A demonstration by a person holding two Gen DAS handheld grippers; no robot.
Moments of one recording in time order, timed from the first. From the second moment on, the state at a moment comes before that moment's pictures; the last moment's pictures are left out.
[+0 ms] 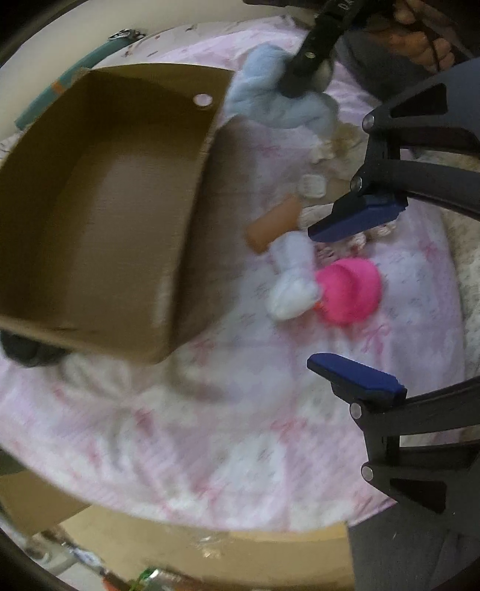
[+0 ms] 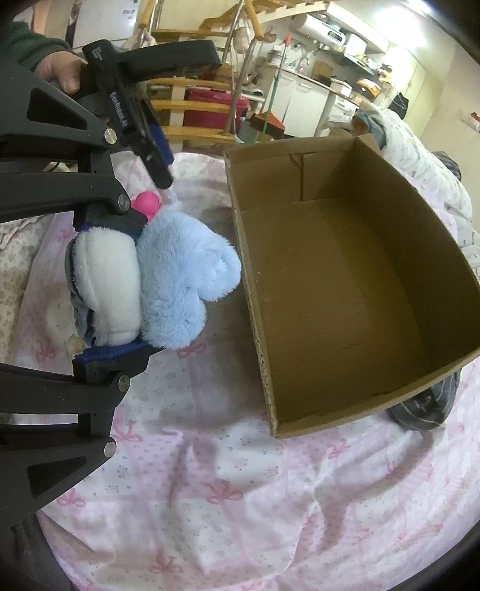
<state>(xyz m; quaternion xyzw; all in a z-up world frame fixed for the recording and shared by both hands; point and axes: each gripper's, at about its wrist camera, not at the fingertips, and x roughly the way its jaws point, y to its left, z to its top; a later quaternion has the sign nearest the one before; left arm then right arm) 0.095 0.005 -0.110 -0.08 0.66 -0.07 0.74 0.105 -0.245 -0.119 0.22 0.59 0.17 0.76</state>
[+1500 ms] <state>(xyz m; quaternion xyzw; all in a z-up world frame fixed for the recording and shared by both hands) 0.069 0.021 -0.080 -0.03 0.61 0.00 0.79 0.102 -0.216 -0.108 0.20 0.57 0.21 0.77</state>
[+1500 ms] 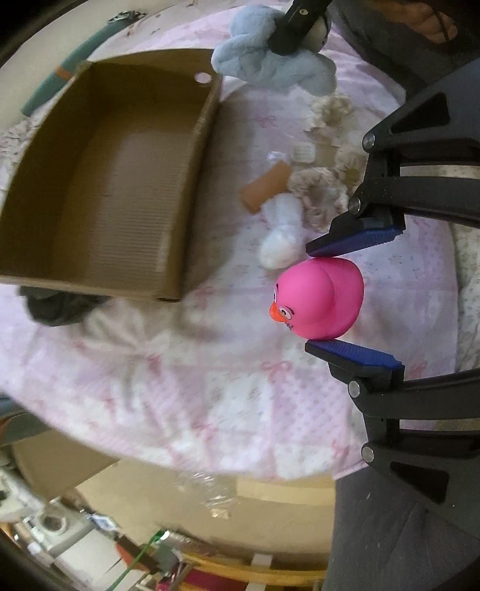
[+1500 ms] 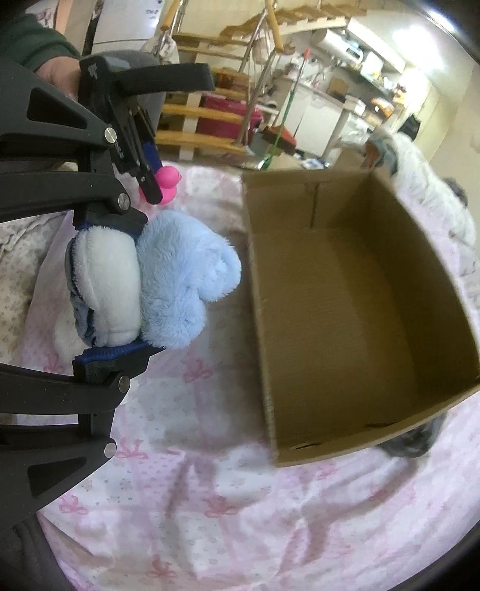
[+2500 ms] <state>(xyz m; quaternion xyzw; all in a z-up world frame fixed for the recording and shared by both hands) 0.155 -0.017 0.013 0.02 0.48 -0.01 0.88 0.135 -0.235 -0.006 0.16 0.39 0.20 0.88</state>
